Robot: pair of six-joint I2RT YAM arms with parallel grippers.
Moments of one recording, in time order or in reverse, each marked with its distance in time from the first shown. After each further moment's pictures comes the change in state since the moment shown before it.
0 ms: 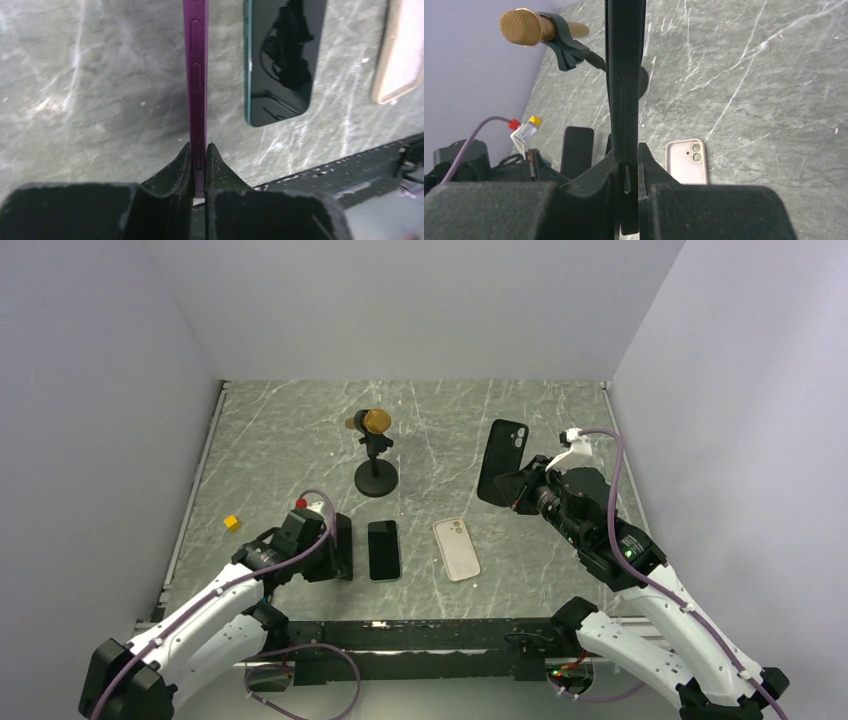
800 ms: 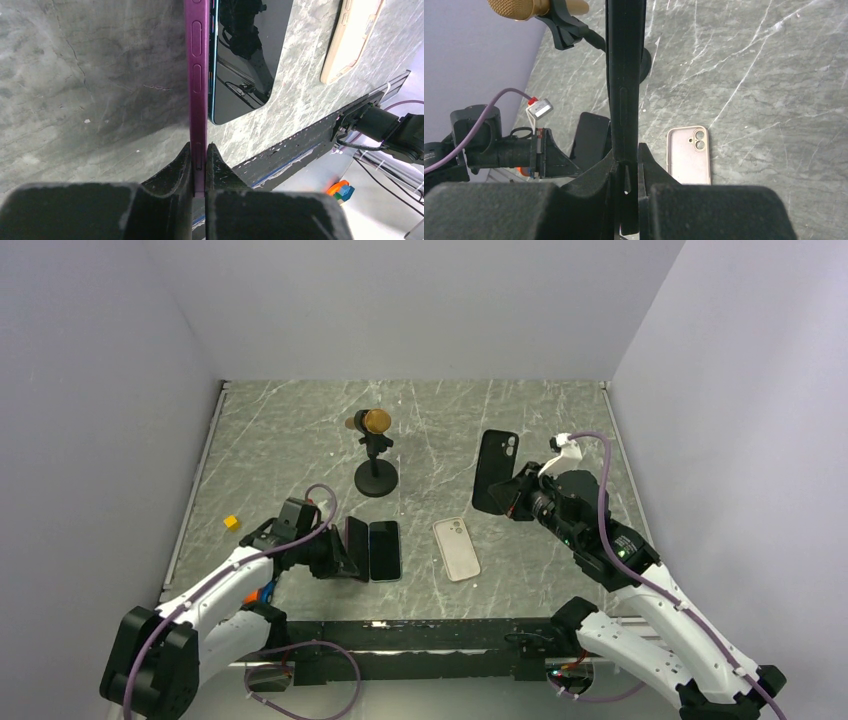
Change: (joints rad) left arm 0.195 0.188 -0.042 0.179 0.396 0.027; right arm 0.000 -0.002 -0.048 0.006 -0.067 0.000
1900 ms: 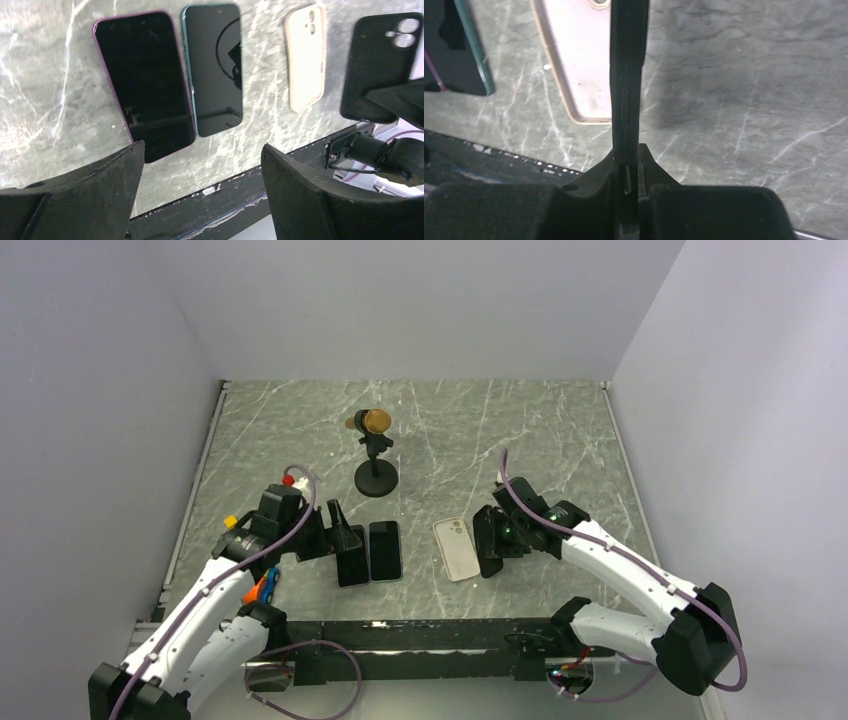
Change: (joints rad) left arm 0.001 -0.181 0.173 -0.190 -0.178 0.030; right arm 0.001 0.350 -0.122 -0.279 -0.151 -0.049
